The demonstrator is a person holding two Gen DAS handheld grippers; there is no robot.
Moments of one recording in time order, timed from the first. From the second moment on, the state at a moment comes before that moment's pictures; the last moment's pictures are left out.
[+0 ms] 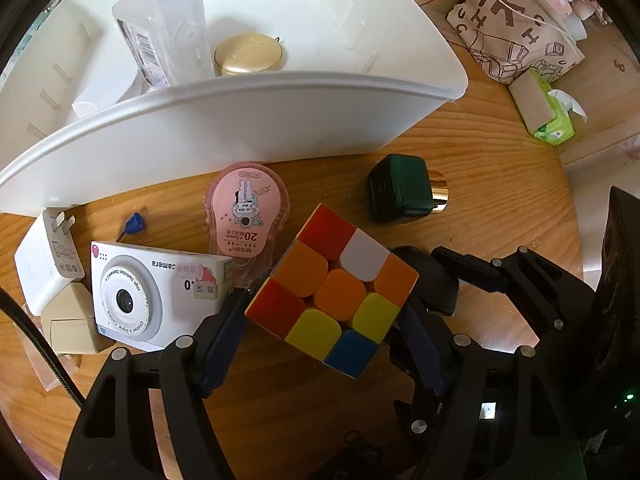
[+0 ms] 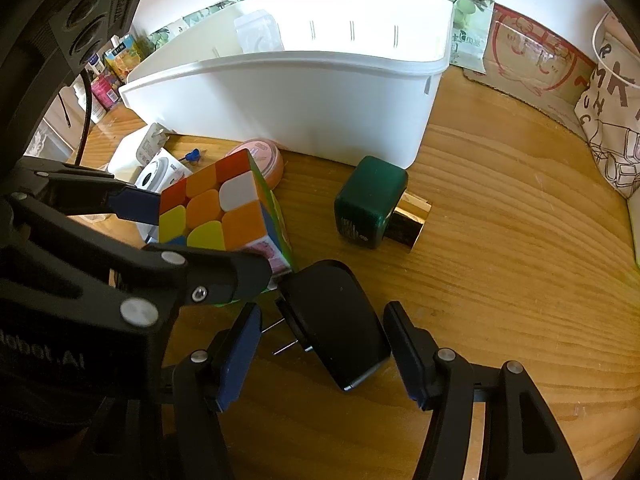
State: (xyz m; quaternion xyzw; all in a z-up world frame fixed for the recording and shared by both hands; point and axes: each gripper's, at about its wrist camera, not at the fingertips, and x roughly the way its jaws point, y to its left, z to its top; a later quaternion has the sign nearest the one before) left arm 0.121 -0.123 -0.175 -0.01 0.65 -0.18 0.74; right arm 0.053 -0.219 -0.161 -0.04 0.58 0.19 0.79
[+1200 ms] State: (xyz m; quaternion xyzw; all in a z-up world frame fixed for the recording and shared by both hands) left arm 0.056 -0.046 -0.138 -0.20 0.58 -0.15 0.77; right arm -0.012 -0.221 -0.119 -0.06 0.53 0.15 0.83
